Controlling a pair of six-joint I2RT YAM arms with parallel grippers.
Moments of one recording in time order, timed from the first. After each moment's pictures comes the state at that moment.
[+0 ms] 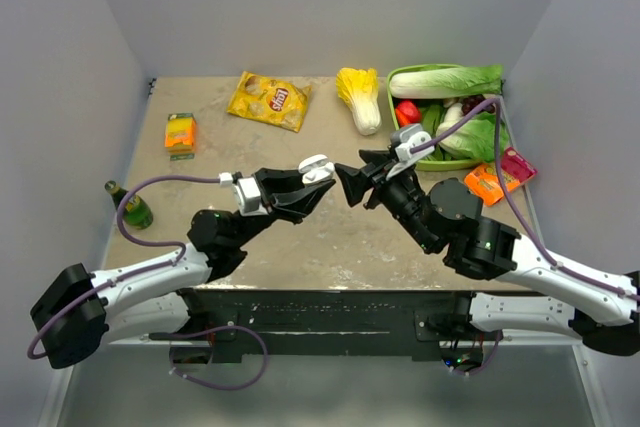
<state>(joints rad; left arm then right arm) -0.90 1.05 0.49 1.18 0.19 -0.13 1.21 0.93 1.10 -0.08 0.58 0.09</state>
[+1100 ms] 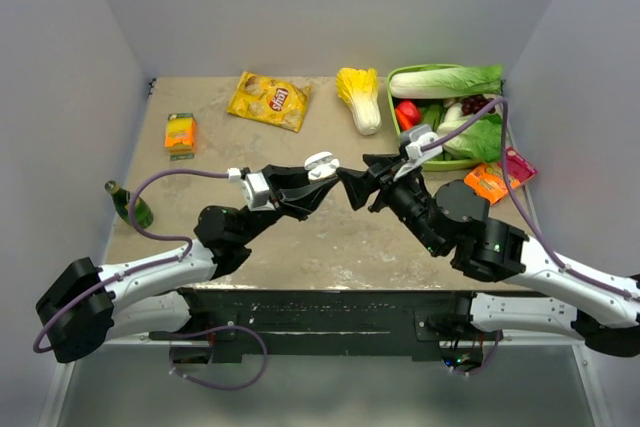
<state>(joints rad) -0.90 1.10 0.51 1.18 0.17 -0.13 1.21 0.90 1.11 -0.15 0.61 0.17</state>
